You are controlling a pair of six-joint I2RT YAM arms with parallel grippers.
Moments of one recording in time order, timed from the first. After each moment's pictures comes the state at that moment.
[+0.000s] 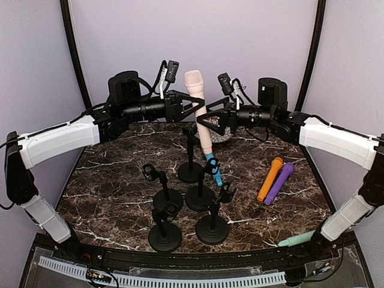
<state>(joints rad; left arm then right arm) -0.74 1.58 1.40 0.19 0.56 -0.30 0.70 1.49 1.28 0.09 -0.64 0.08</state>
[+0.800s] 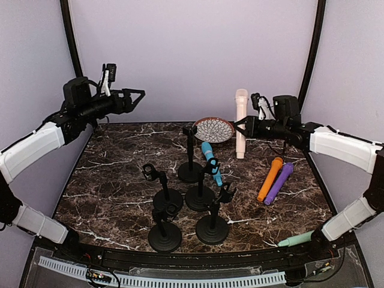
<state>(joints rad) -0.38 1.34 1.19 0.08 0.40 -0.25 0.50 1.41 1.09 -0.06 -0.29 0.38</state>
